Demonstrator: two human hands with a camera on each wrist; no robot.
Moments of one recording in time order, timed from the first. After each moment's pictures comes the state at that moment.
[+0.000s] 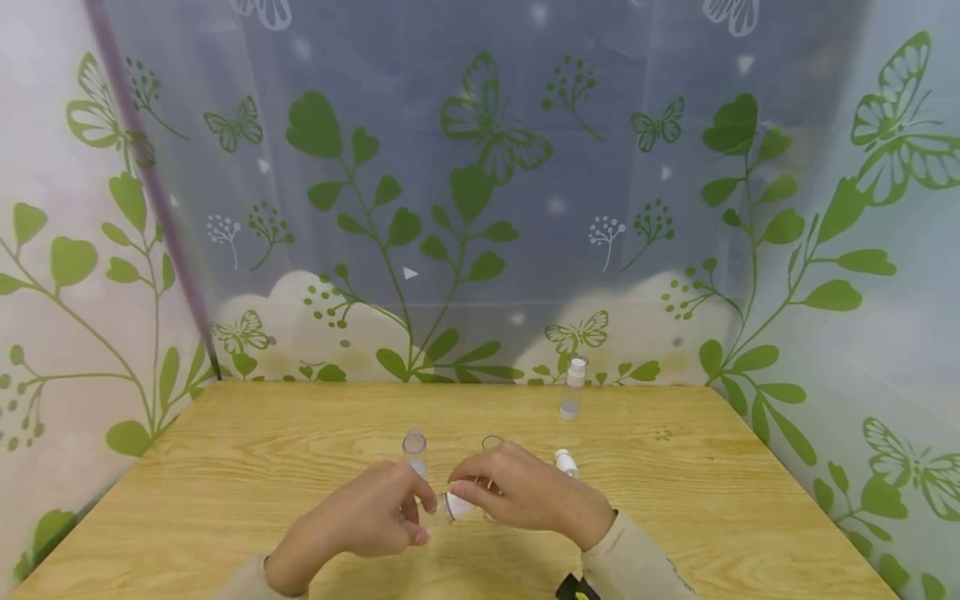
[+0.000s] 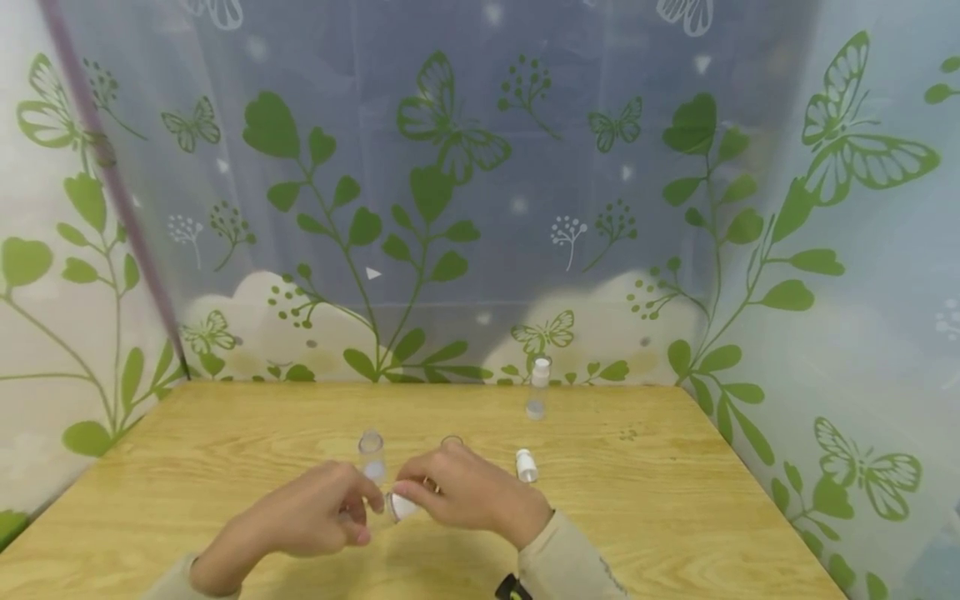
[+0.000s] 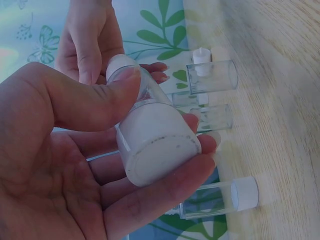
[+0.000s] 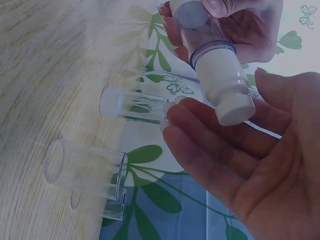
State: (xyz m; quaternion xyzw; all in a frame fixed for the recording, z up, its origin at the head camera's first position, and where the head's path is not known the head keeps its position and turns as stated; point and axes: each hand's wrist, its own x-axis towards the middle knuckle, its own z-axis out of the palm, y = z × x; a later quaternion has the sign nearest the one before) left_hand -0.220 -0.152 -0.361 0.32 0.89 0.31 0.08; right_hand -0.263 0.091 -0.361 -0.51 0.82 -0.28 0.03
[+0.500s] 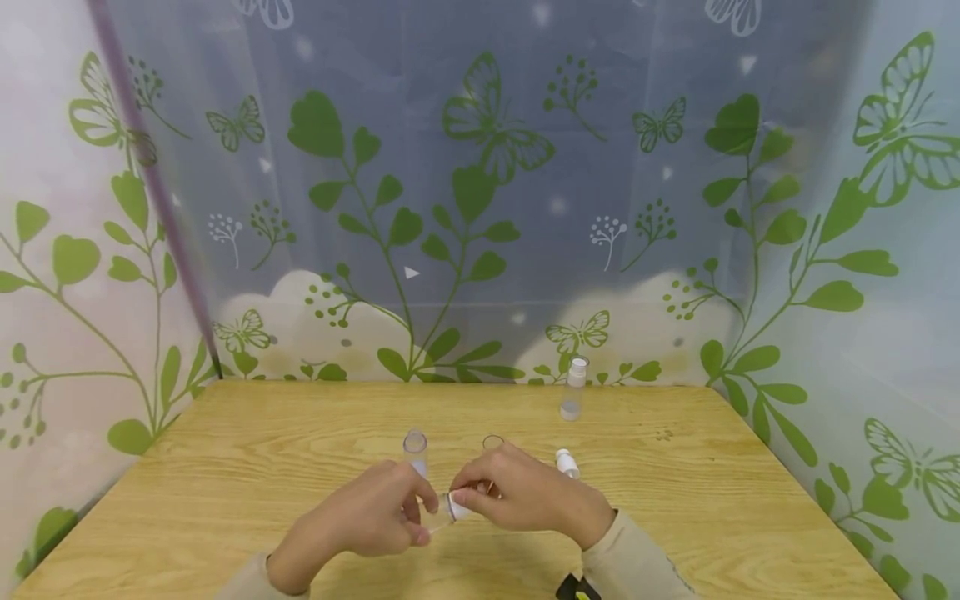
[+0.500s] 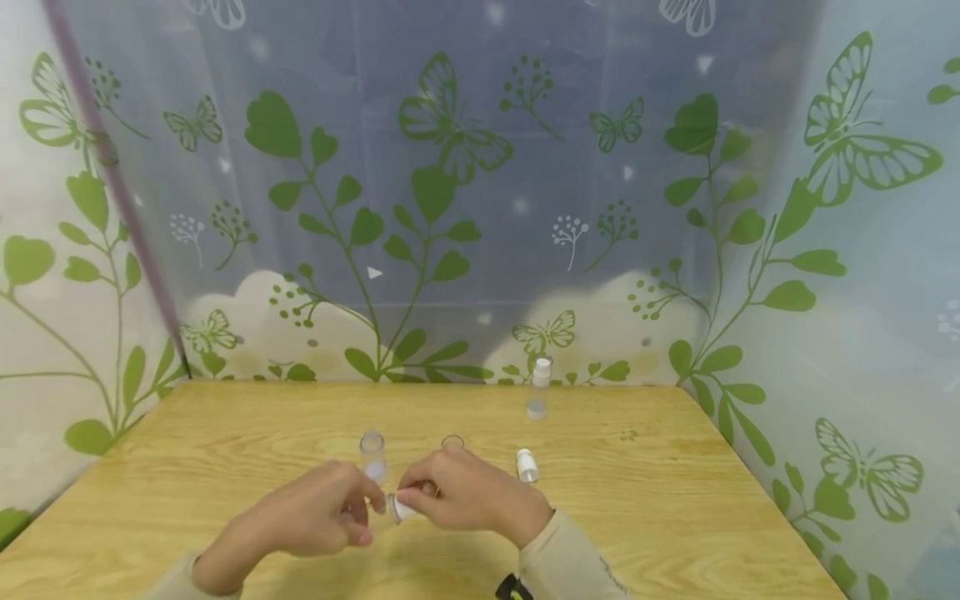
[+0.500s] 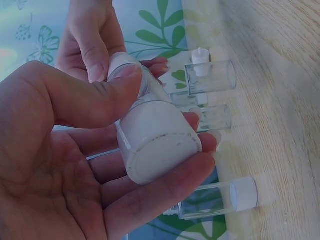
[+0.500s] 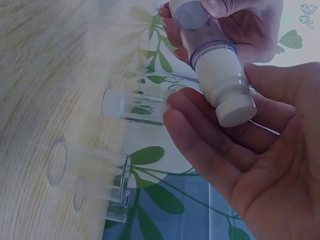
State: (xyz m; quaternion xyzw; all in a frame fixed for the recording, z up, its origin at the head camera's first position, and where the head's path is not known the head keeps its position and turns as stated) left_hand -0.221 -0.152 -0.363 0.32 0.89 0.31 0.08; right_hand -0.264 0.090 -0.363 -0.49 0.82 -0.28 0.07
